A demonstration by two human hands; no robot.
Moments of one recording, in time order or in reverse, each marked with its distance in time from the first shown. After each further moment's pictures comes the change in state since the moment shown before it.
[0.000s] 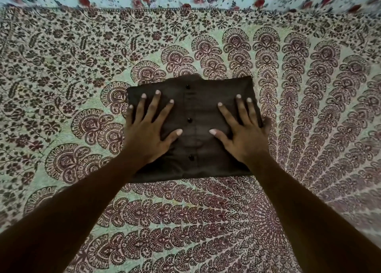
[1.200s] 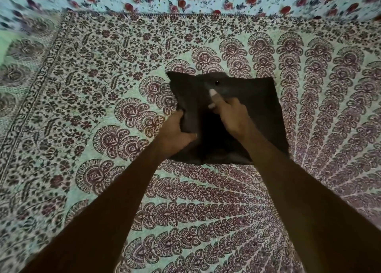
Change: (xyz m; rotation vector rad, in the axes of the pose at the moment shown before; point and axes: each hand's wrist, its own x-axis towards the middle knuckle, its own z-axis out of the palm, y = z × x) left_hand -0.045 0.015 -0.072 -1.134 -0.223 -0.427; right_hand 0.005 -0.120 -0.087 0.948 -0.255 0.258
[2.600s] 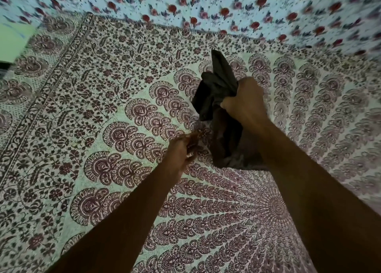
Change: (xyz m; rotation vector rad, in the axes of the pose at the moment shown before) left_hand -0.058 -0.004 0.024 -0.772 0.050 -0.385; right_hand -0.039 -0.081 -0.038 -0.268 0.205 -0.126
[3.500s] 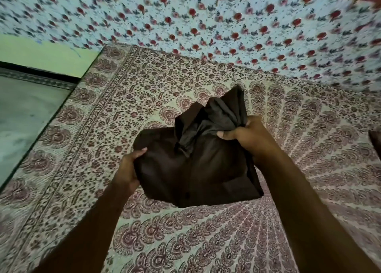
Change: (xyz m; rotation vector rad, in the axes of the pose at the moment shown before) left_hand -0.192 0.017 -0.168 -0.344 0.061 0.065; right_hand -0.196 -0.071 -0.080 0.569 -0.353 0.076
